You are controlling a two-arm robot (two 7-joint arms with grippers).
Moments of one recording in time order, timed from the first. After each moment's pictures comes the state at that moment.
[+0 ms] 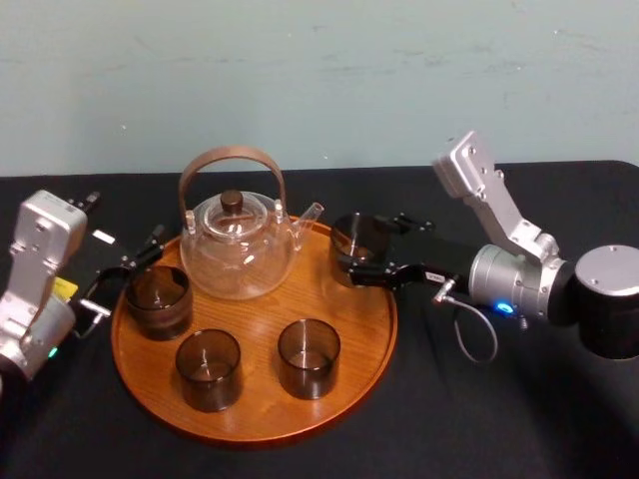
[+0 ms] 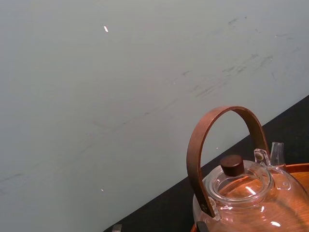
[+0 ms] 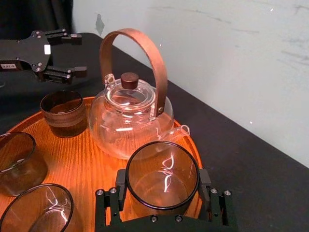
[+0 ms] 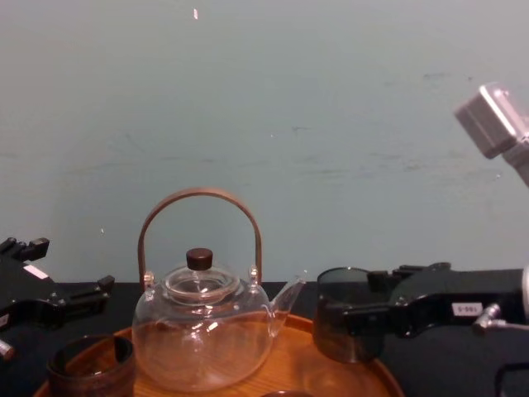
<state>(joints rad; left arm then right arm) -0.20 0.60 0.45 -1.41 -0.25 -0.12 0.03 0.40 0.44 -0.51 -1.39 0.32 0.25 0.52</state>
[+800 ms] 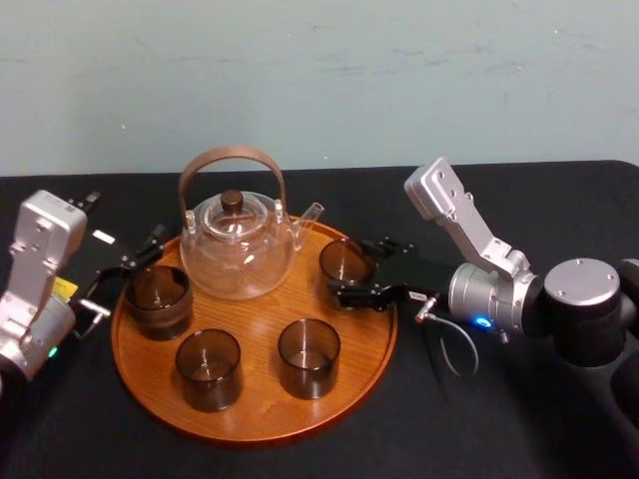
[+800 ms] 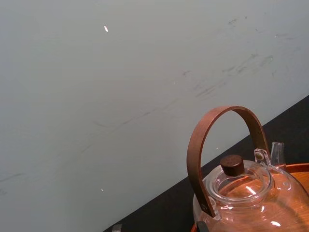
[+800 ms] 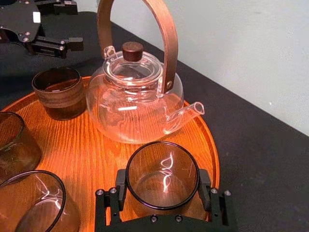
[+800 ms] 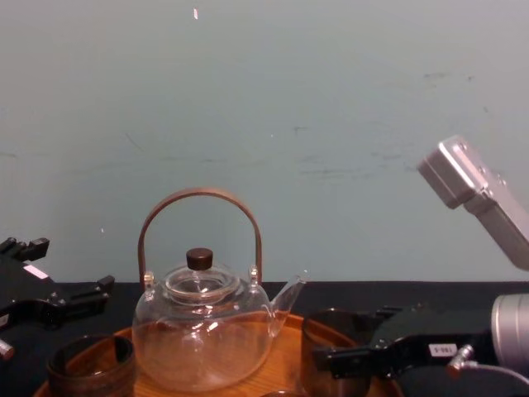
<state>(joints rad) -0.20 0.60 0.45 -1.41 -0.25 -0.12 0.03 0.44 0.39 -0.56 -1.26 0.28 0.22 0.53</state>
